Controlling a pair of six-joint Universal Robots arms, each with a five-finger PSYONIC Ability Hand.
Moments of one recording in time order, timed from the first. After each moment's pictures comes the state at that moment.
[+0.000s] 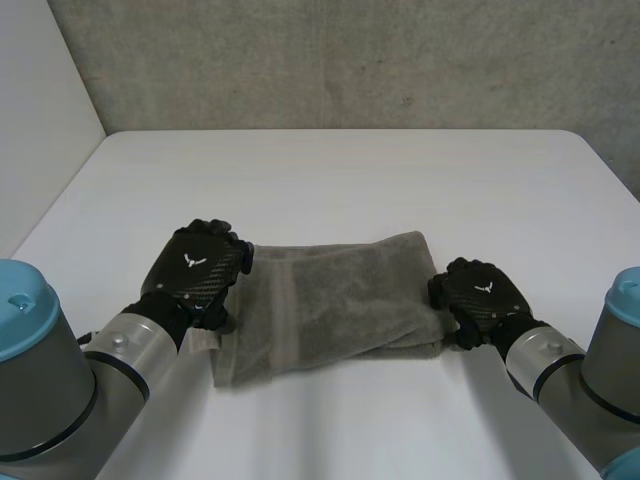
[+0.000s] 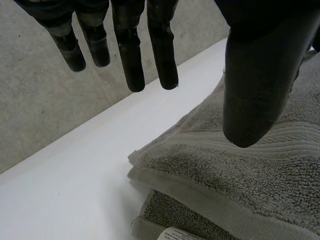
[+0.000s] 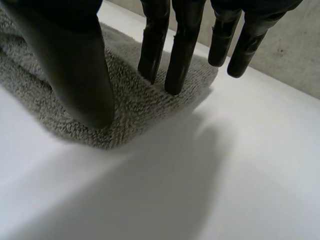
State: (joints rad) left arm 4.25 -1.72 -1.93 3.45 -1.46 3.37; right arm 1.84 -1.20 1.95 -0.37 1.26 2.88; left_hand 0.60 0.60 0.23 0.23 0.39; right_hand 0.85 0.86 0.22 0.25 0.68
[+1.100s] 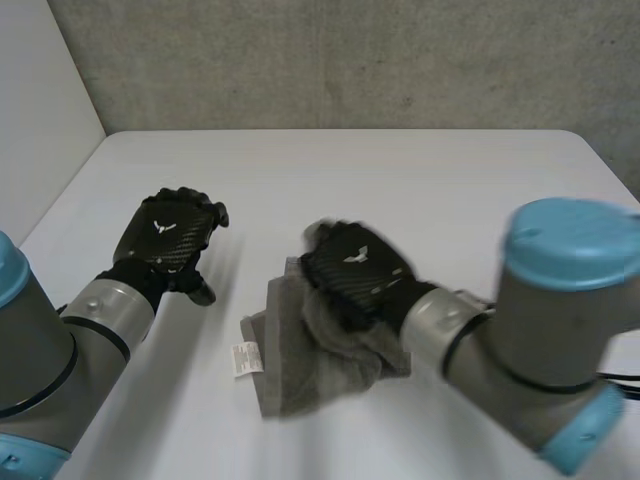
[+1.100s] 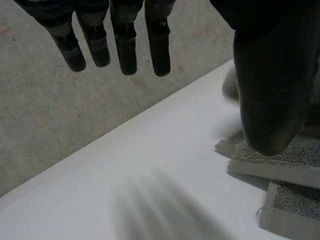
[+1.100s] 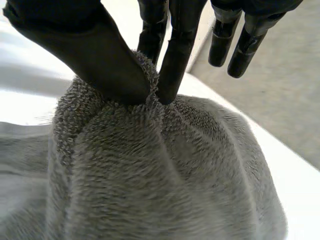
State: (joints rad) left arm 4.33 -1.72 -1.88 3.46 -1.47 3.35; right arm 2.23 -1.17 1.53 -0.09 1.23 2.84; left_hand 0.42 0.40 0.23 0.23 0.18; right_hand 1.30 1.32 0.22 0.25 1.15
